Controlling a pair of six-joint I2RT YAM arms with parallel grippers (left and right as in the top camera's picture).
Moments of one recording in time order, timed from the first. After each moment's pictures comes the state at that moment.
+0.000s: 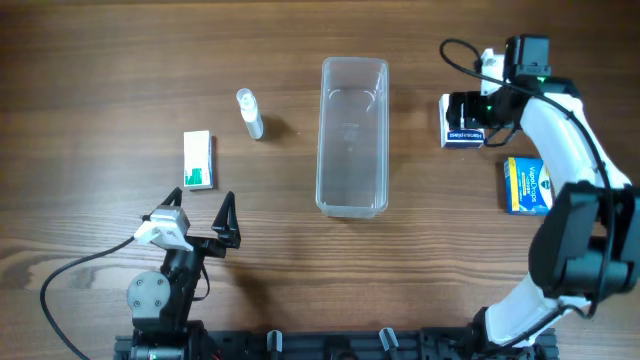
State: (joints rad) left arm 0.00 0.01 0.01 -0.05 0.18 -0.27; right arm -0.09 1.88 1.37 -0.70 -0.08 -0.12
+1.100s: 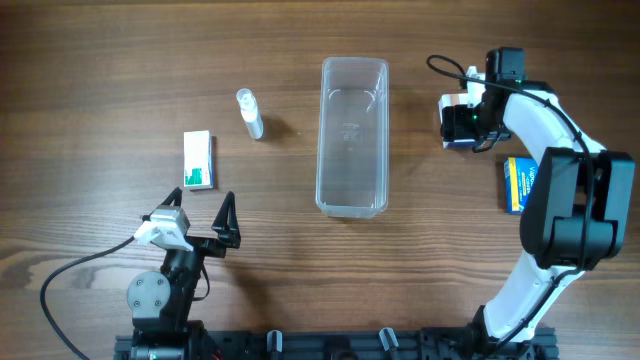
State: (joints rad) left arm 0.00 0.01 0.01 -0.05 0.18 -0.27; right arm -0.07 2.03 1.37 -0.65 -0.05 -0.12
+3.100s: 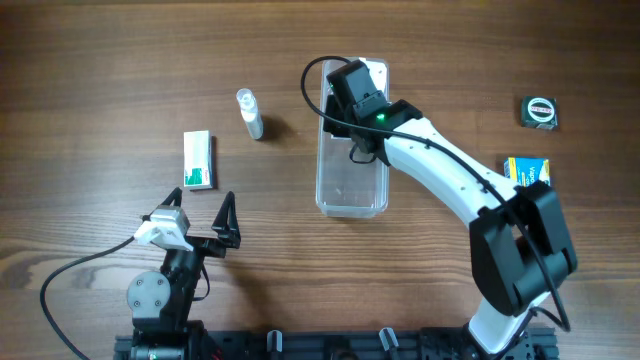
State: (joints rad) left arm 0.00 0.01 0.01 -0.05 0.18 -0.27; right arm 0.55 1.90 1.37 -0.48 0.26 0.57
